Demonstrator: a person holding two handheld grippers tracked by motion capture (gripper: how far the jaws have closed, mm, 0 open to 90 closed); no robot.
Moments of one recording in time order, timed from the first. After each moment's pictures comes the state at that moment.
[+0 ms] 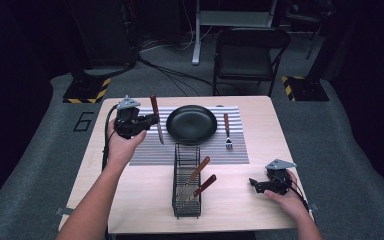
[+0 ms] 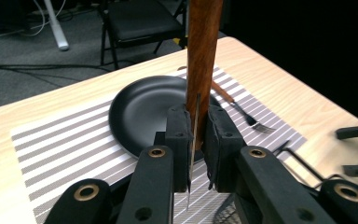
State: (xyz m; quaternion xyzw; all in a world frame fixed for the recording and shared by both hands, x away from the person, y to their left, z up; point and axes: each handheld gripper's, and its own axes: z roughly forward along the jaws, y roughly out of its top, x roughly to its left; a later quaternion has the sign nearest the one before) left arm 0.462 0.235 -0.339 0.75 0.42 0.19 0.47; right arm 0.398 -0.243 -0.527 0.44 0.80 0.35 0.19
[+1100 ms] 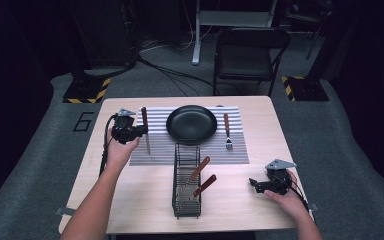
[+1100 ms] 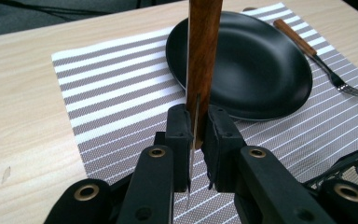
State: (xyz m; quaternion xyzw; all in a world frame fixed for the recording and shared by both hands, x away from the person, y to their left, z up) left arm 0.494 0.266 -0.408 0.76 0.50 0.18 0.39; right arm 0.398 -0.243 -0.527 0.44 0.80 0.35 0.19
